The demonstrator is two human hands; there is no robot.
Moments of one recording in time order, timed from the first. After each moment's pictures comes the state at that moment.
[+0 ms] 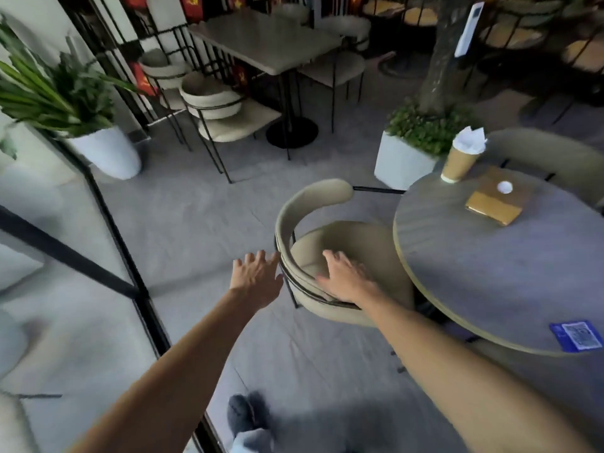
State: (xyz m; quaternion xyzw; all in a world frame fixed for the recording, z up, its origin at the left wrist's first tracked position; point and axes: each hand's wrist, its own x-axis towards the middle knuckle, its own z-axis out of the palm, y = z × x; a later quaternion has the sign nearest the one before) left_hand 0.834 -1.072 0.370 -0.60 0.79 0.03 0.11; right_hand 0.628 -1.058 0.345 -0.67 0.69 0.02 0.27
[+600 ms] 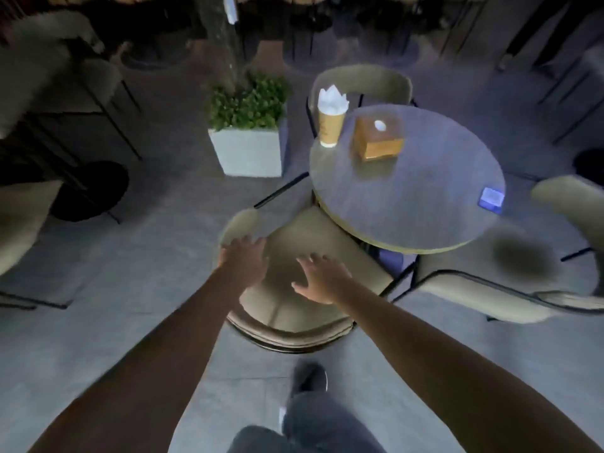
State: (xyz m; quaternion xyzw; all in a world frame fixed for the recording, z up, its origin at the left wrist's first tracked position) left_hand 0.736 -1.386 0.318 -0.22 0.96 0.03 0.18; right_hand 0.652 -1.203 0.305 -0.43 0.87 0.01 0.24
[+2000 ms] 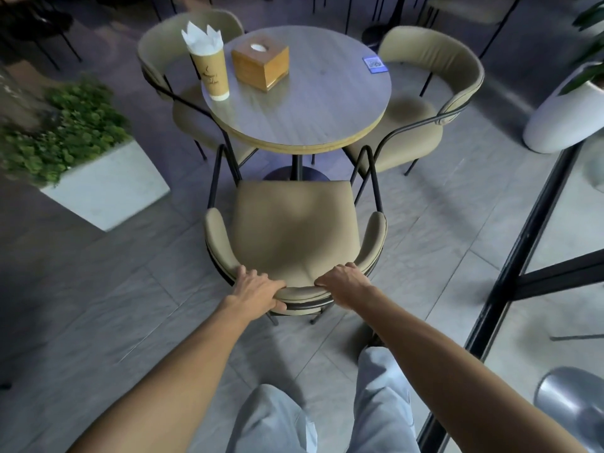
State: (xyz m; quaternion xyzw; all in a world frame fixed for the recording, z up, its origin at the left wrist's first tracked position) left_hand 0.799 -1.506 0.191 0.31 0.90 -0.12 0.29; right_hand 0.845 -1.294 0.194 -0.11 0.96 -0.01 0.24
